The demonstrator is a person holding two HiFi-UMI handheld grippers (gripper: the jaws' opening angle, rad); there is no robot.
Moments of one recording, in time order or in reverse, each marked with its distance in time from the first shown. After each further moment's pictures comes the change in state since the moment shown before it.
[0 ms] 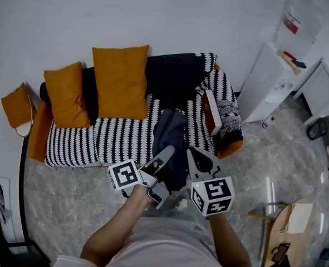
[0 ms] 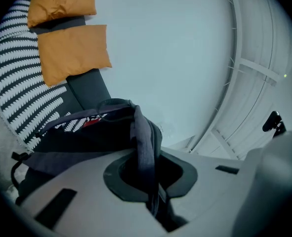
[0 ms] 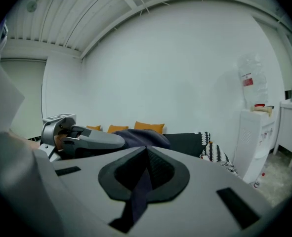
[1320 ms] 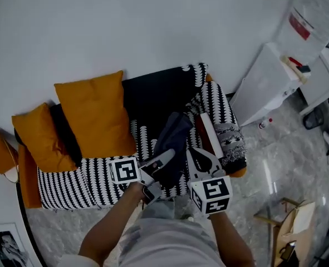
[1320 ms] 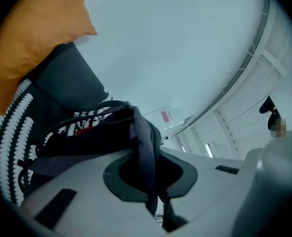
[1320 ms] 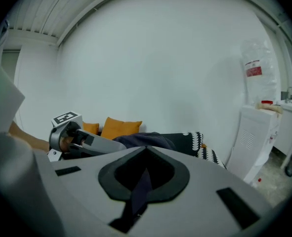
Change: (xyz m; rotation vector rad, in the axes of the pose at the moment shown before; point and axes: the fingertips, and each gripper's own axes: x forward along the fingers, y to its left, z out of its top) left arm 0.194 0.120 0.166 0.074 0.387 0.006; right arm 0.228 -0.144 0.042 0.041 0.102 -0.163
